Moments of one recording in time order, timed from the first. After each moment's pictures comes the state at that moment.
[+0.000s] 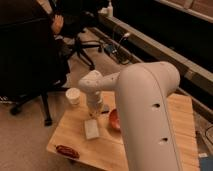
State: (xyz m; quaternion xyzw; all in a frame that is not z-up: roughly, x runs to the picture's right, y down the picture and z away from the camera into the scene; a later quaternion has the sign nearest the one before) arm -0.043 0.158 0.871 -0.25 0.30 0.64 0.66
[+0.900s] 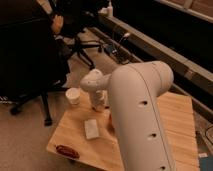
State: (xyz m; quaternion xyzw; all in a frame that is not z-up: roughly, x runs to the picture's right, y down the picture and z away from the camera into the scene) arm -0.021 0.124 0.914 -0.17 0.29 0.67 0.66
